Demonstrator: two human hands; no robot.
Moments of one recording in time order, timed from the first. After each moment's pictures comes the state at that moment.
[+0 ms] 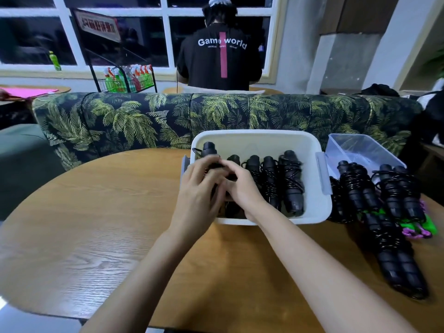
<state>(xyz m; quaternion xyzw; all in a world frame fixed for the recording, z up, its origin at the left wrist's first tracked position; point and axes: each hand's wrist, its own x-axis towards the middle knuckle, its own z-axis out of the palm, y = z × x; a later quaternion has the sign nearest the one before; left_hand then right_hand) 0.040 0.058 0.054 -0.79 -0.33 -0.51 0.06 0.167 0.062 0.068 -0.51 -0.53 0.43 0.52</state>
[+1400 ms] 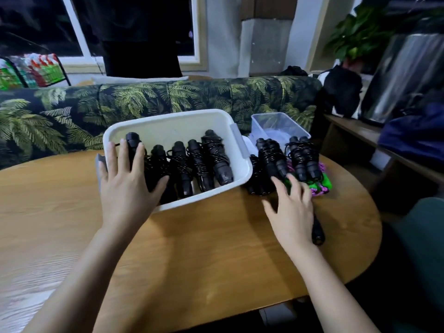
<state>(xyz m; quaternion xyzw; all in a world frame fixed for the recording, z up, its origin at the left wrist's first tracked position) 0.095 0.075 0.047 -0.77 -0.50 -0.36 0.15 0.360 -0.080 -0.003 -0.84 -0.44 -0.15 0.27</state>
